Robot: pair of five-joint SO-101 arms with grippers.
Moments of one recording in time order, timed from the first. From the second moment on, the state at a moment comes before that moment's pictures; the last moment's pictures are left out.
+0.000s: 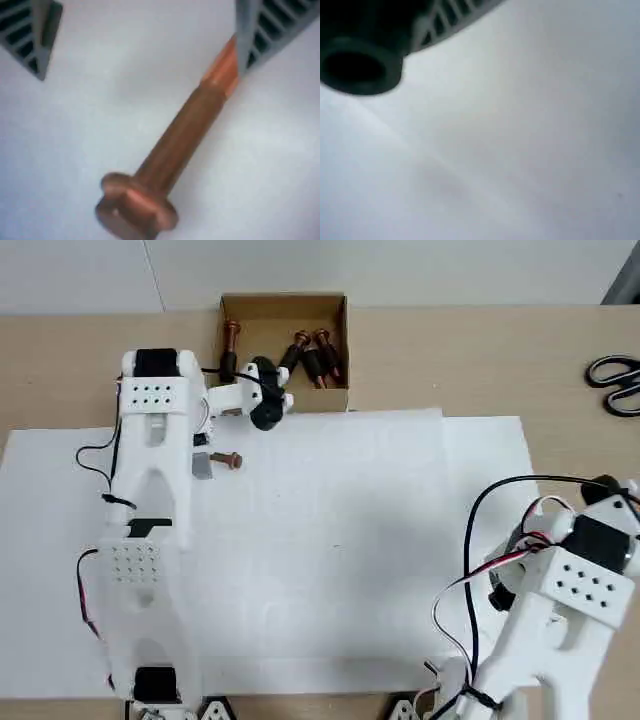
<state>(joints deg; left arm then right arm) -3.8 45.3 -48.0 99.3 -74.6 23.8 -38.9 35.5 97.7 -30.6</state>
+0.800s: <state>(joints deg) -0.8 52.9 -52.9 98.7 -75.1 23.8 -38.9 35.5 97.2 -30.6</state>
